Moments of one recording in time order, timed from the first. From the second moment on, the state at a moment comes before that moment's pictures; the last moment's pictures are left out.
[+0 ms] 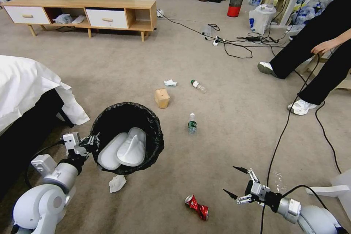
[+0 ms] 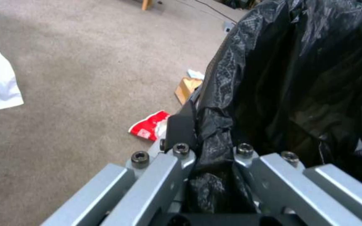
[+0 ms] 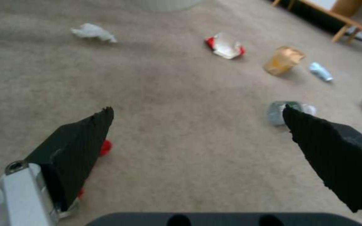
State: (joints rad) left arm 1.44 -1.26 -0.82 -2.07 -0.68 0.41 0.14; right arm -1.44 0.84 0.43 1.49 0.25 0.58 -0.71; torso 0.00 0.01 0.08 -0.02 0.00
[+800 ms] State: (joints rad) left arm 1.45 -1.28 -0.82 -2.06 -0.65 0.39 0.15; right arm -1.26 0.84 0.12 1.36 0.25 0.56 -0.67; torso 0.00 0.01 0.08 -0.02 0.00
